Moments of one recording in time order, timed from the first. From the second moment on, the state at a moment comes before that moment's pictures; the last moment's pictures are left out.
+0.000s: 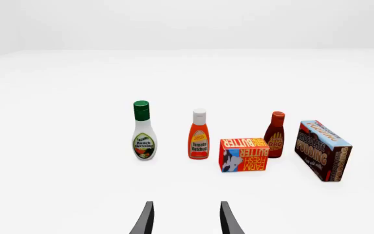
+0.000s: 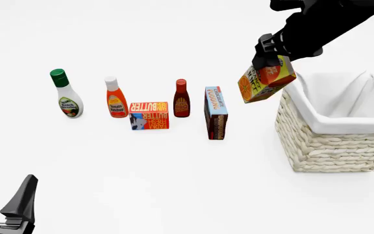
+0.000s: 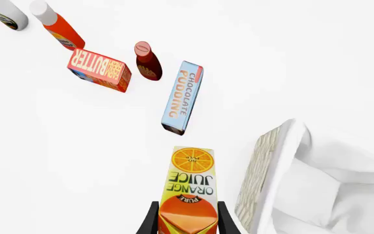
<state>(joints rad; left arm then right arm) -0.02 0.00 0.00 0.00 0.00 0.34 1.56 -1.81 1.22 -0.03</state>
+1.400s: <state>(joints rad) -0.02 0.00 0.00 0.00 0.00 0.09 1.45 -1.92 1.22 -0.18</state>
